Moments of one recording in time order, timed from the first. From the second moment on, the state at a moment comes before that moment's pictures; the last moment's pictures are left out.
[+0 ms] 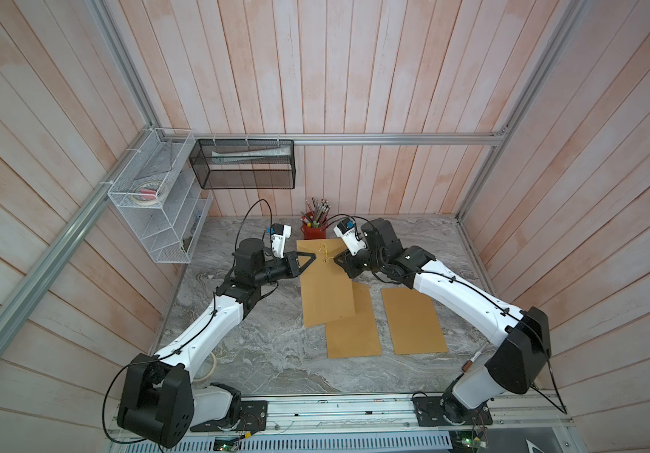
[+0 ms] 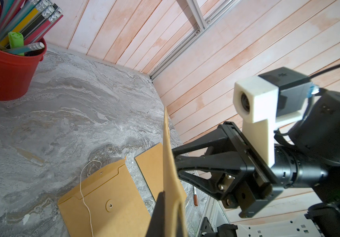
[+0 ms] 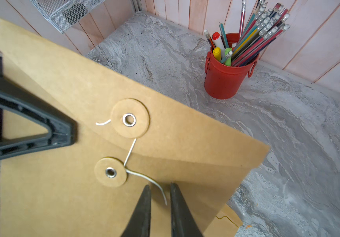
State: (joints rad) left arm -0.32 1.29 0.89 0.15 0.70 -0.67; right arm 0.71 1.58 1.42 -0.50 -0.17 0.07
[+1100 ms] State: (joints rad) left arm -0.32 1.30 0.89 0.15 0.75 -0.68; right arm 0.73 1.58 1.42 -0.50 -0.17 0.05
